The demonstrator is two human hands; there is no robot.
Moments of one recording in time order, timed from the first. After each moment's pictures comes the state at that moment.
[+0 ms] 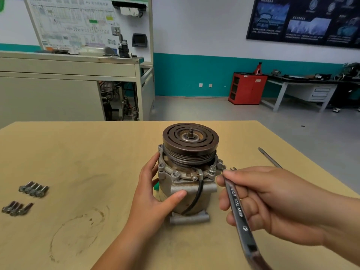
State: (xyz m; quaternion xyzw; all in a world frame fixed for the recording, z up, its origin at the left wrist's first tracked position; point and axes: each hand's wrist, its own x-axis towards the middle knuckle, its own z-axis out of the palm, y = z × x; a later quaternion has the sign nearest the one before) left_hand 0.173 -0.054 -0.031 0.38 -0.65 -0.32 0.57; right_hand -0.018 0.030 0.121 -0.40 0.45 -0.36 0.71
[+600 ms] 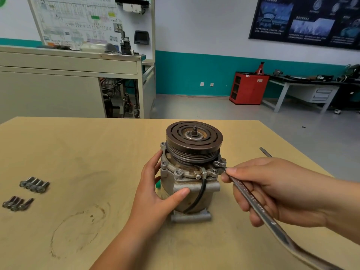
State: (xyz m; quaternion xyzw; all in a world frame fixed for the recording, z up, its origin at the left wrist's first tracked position) left_hand 0.173 -0.050 -0.027 0.39 -0.65 -0.32 0.56; right_hand -0.020 0.016 0.128 -0.47 0.54 -0.27 0.64
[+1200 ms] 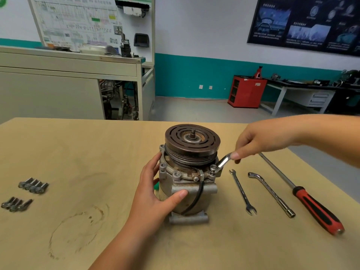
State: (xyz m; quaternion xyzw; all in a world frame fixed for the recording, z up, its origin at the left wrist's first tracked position) left_hand 0.172 -0.047 -0.023 0.40 -0.64 -0.34 0.56; right_hand -0.060 -0.070 0.167 -0.75 0.61 0.13 0.22
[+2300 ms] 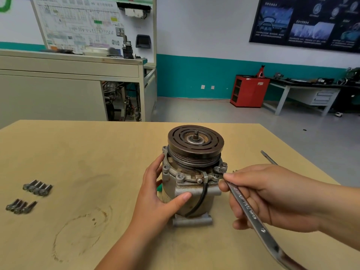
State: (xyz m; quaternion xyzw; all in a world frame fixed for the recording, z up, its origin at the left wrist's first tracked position) left_hand 0.172 -0.048 -0.022 0.40 -0.65 -0.33 0.56; right_hand -0.023 0.009 0.117 -0.47 0.49 -0.25 0.69
